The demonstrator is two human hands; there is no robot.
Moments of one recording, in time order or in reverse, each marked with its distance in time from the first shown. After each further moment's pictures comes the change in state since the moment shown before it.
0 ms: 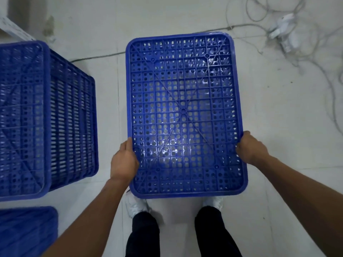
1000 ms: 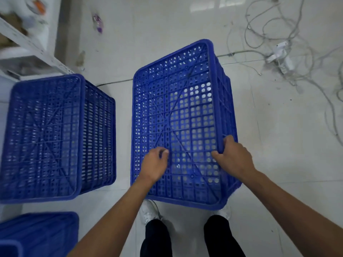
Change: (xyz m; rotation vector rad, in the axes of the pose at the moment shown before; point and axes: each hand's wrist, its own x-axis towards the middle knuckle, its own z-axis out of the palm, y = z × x) left_hand -0.031 0.077 -0.083 -0.465 -0.173 -0.005; right_hand -0.092 -0.074 -0.050 0.150 0.213 -0.239
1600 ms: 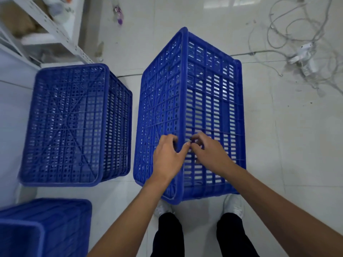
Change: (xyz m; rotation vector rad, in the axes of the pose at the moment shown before) left_hand -0.037 -0.007 -0.056 -0.050 0.271 0.111; right_hand -0.029 -0.140 0.052 0.354 -0.291 -0.221
